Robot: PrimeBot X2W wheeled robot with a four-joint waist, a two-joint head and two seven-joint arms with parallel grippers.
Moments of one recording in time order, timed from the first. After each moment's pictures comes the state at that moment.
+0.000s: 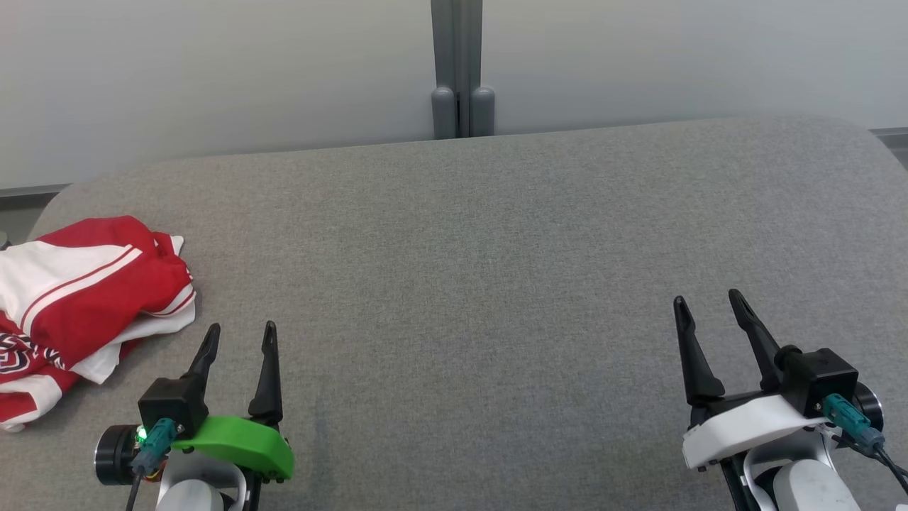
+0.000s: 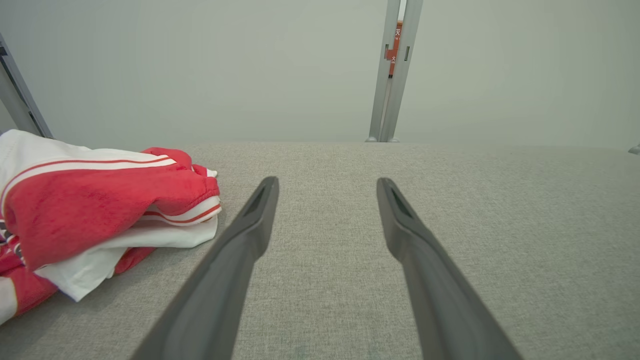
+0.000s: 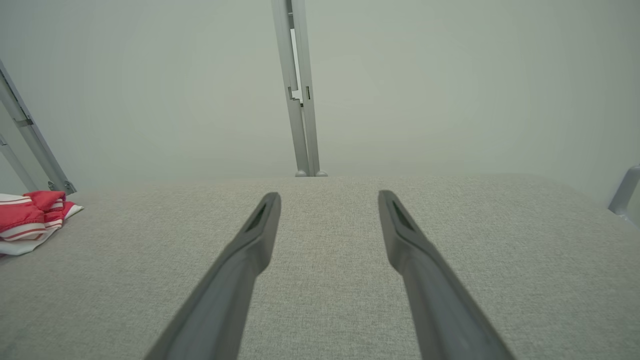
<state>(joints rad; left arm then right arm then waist) -0.15 0.08 -0.05 0.40 -0.20 -0.10 -0.26 -0.02 -0.07 0.03 0.10 0.14 0.13 -0.19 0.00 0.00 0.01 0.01</state>
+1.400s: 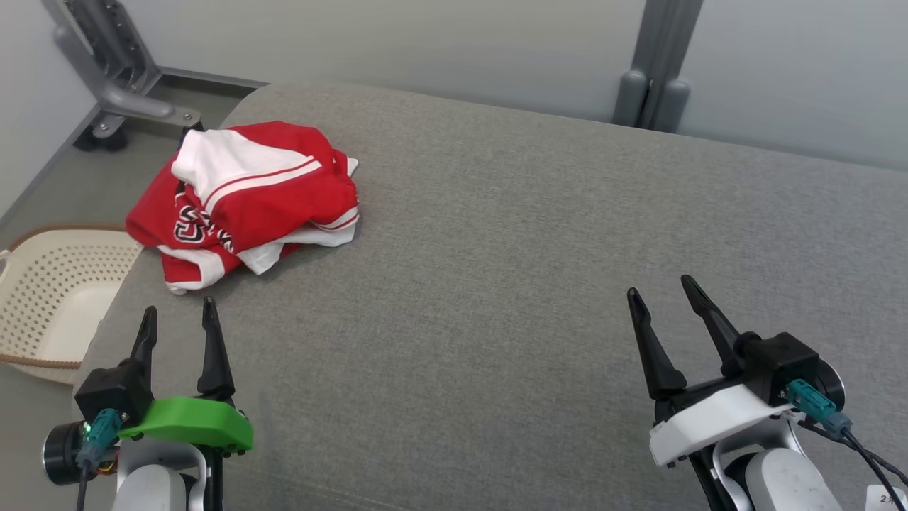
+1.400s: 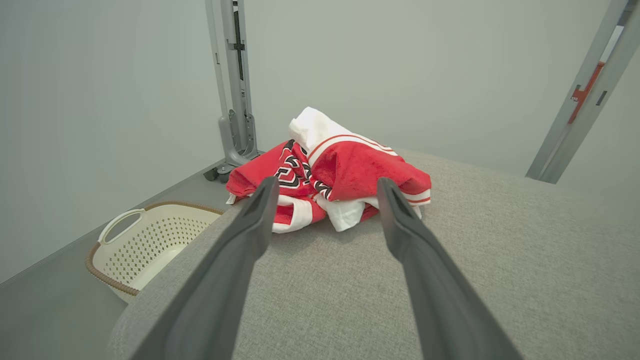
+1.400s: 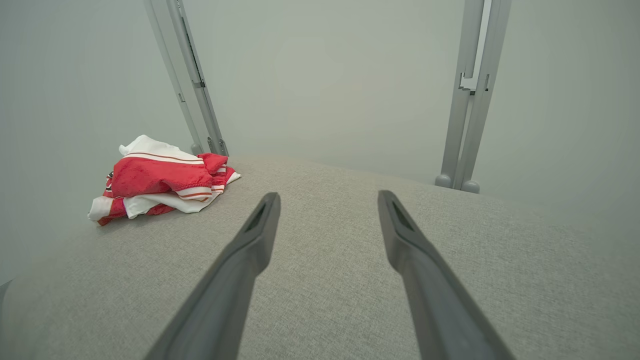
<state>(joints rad) -0.19 0.07 0.07 0.38 -0.20 -0.07 -0.26 -0.05 -0.07 0.12 0.05 0.15 0.13 -0.14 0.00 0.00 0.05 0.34</state>
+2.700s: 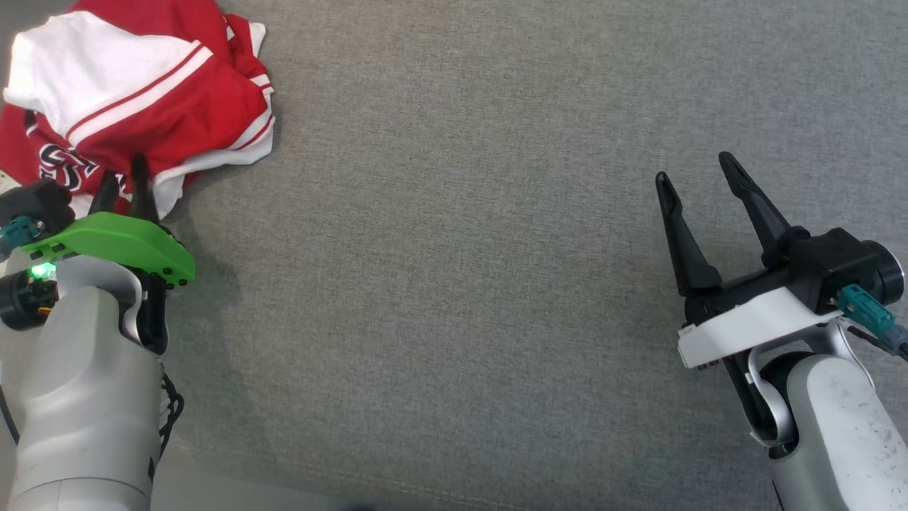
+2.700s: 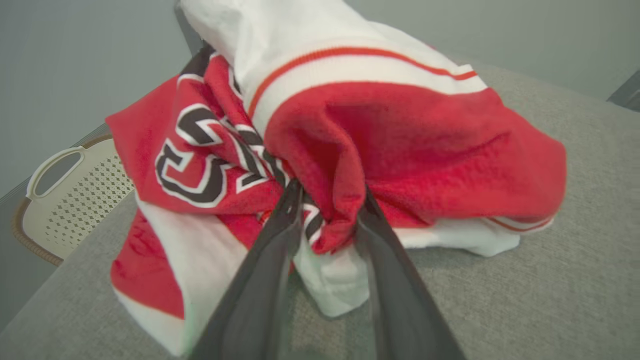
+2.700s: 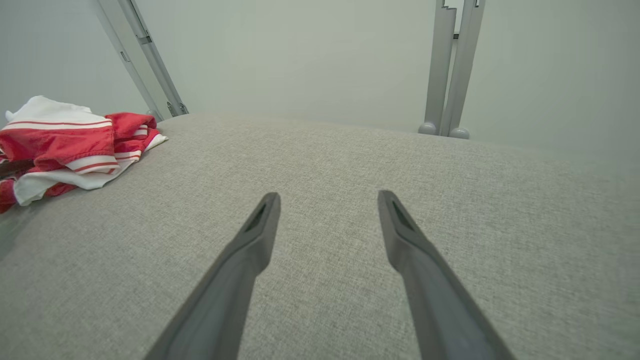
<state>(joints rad) -0.81 0.18 0.05 1.04 -0.38 -0.13 -0.25 -0.24 -0.16 0.12 -0.08 0.14 0.13 -0.04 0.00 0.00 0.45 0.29</state>
